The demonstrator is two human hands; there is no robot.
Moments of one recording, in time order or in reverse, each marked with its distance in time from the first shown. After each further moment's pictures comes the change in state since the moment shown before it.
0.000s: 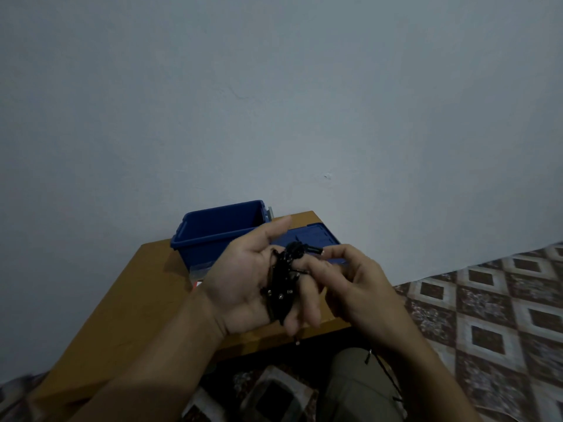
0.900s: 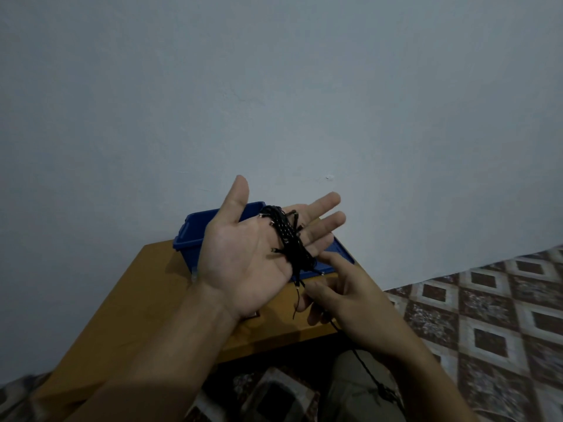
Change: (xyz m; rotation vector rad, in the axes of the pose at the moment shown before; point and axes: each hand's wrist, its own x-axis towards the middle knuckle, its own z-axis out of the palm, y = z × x) left_hand 0.008 0.010 0.010 -0.153 0.259 0.445; right_hand -0.004 -0.004 0.004 -0.209 -0.141 0.057
